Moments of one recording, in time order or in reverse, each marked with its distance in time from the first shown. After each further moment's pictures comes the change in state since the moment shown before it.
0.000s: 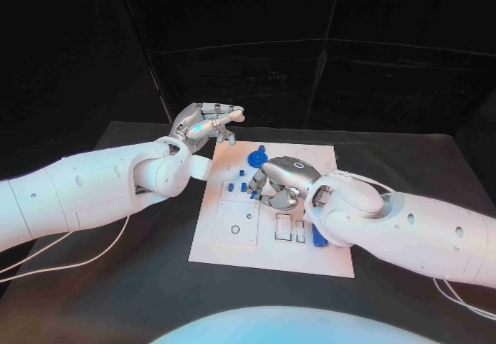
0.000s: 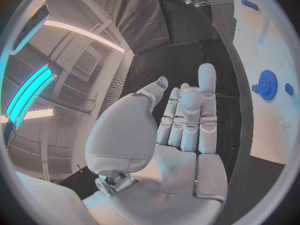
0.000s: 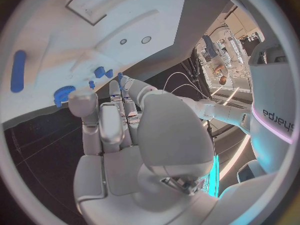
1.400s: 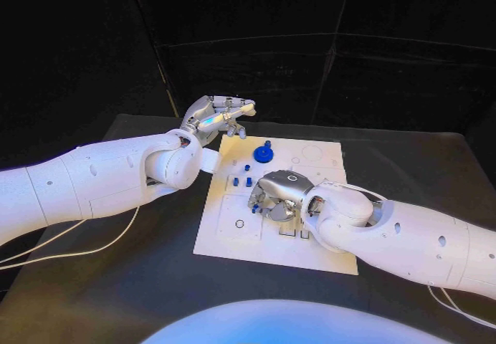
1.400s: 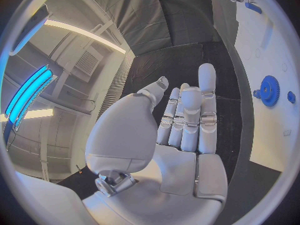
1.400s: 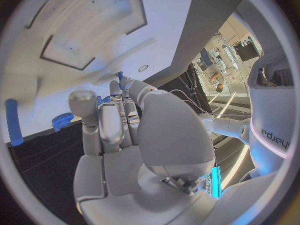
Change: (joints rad) left arm 0.000 0.016 0.000 -0.007 0.000 0.001 0.000; left_hand 0.004 0.004 -0.003 -0.003 0.000 -0.004 -0.004 0.000 0.000 0.000 0.000 0.000 0.000 -0.003 0.004 0.000 -0.002 0.000 0.000 0.000 -0.004 -0.001; right arm -0.045 0.061 -0.023 -0.072 -0.060 0.083 0.020; right_hand -0.004 -0.004 0.004 -0.004 -0.001 -0.001 -0.001 -0.008 -0.001 0.000 0.000 0.000 0.000 0.000 0.000 0.000 -0.006 0.000 0.000 0.000 0.004 0.001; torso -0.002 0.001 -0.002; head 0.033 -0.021
